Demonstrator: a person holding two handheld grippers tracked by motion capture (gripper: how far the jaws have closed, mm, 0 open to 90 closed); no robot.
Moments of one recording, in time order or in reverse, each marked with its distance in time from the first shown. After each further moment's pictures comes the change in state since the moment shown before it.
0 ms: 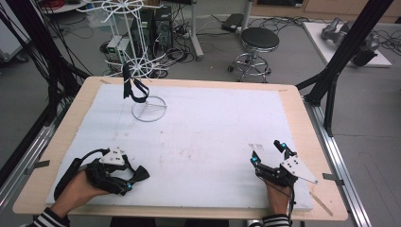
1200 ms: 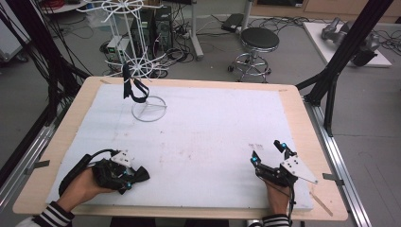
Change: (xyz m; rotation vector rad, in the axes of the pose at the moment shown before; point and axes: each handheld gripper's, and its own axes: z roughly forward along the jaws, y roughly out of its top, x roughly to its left) left arm 0.002 0.008 0.010 0.144 -0.054 0.025; right arm 0.000 0.000 0.000 0.001 -0.003 0.004
